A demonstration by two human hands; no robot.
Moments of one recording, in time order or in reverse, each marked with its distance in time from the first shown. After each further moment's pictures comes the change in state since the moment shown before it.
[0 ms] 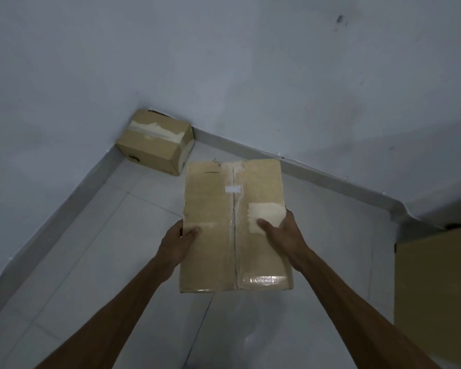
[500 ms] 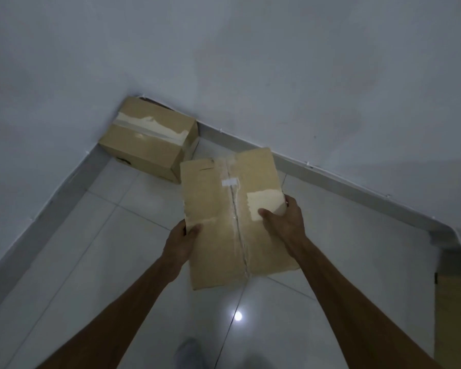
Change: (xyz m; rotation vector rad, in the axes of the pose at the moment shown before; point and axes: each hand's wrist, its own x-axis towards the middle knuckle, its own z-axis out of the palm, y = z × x) left_hand 0.226 -0.011 -0.038 -0.085 0.032 -0.147; right_hand 0.204 -0.056 0.103 -0.148 0.158 0.083
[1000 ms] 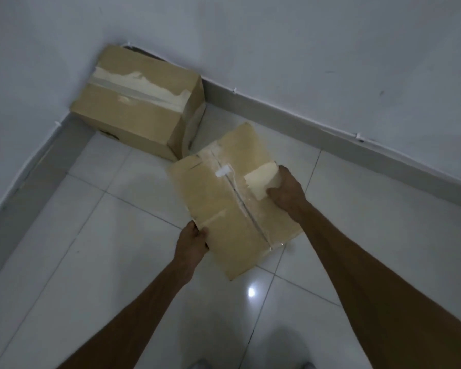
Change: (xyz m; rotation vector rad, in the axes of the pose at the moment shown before) left_hand 0.140 -0.097 0.027 -0.177 0.064 -0.167; right_hand 0.153 0.039 0.113 -0.256 -0.204 -0.083
